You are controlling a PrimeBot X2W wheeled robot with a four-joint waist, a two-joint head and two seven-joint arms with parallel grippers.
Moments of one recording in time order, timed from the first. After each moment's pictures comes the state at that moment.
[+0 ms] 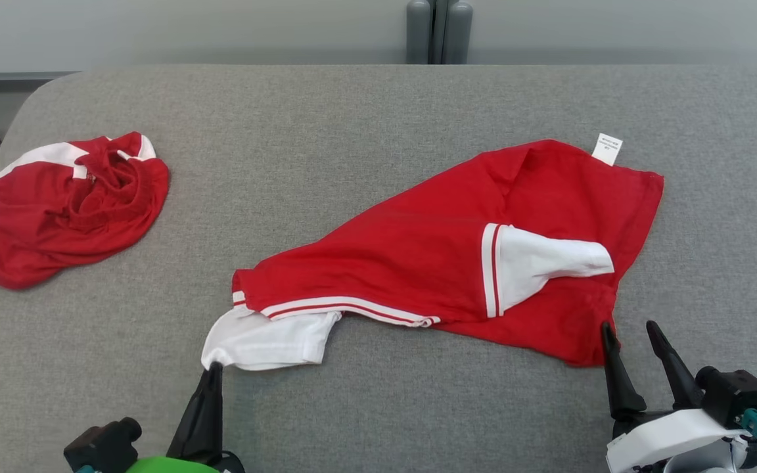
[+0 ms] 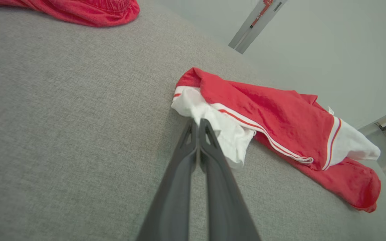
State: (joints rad) left arm 0.14 0.07 -0.13 0.07 -0.63 -0.12 -0.10; right arm 0.06 -0.10 0.02 0.19 0.28 0.13 -0.26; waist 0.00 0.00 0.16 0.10
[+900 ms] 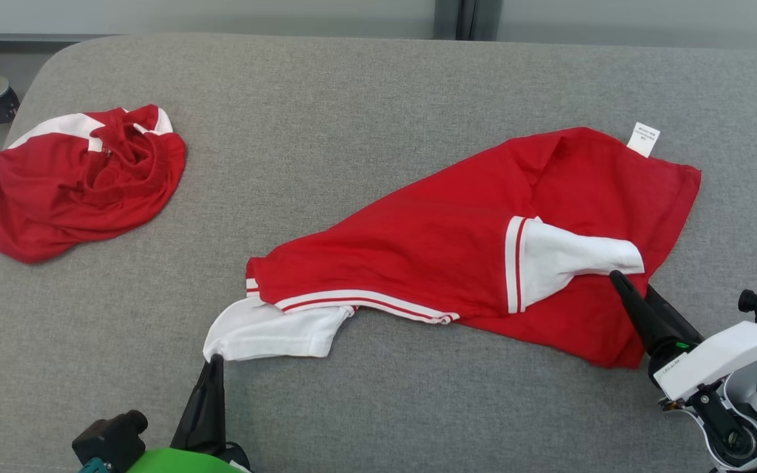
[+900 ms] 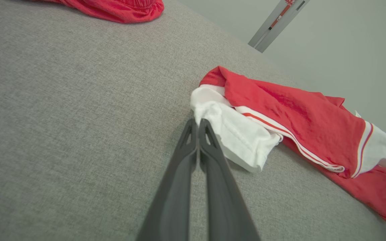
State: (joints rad) left arm 0.09 0.07 -0.15 0.13 -0.62 -0.10 -0.16; right arm -0.18 -0.55 0.46 0.21 1.30 0.13 -0.15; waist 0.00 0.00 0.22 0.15
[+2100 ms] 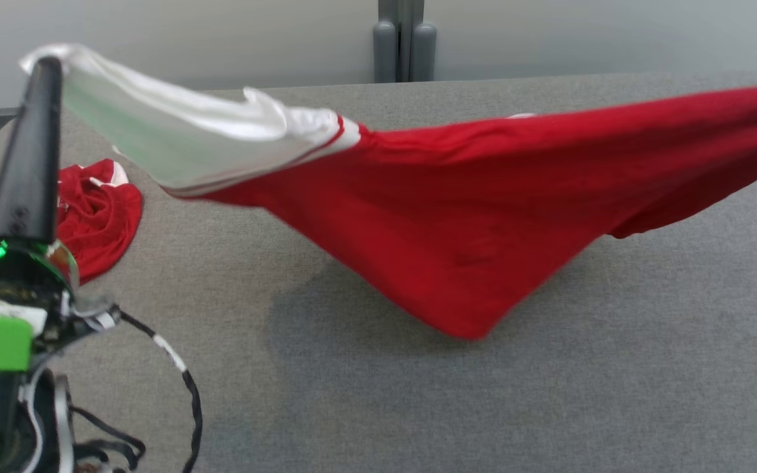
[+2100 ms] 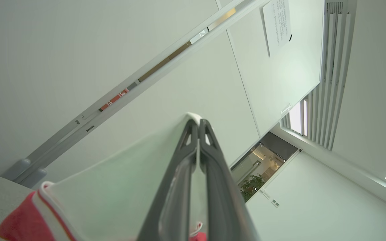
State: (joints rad) left arm -0.27 0.11 0.00 -0.65 -1.33 0.20 0.21; right arm -0.12 -1.06 0.14 -0.36 1.53 0.13 -0.23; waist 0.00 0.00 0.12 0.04
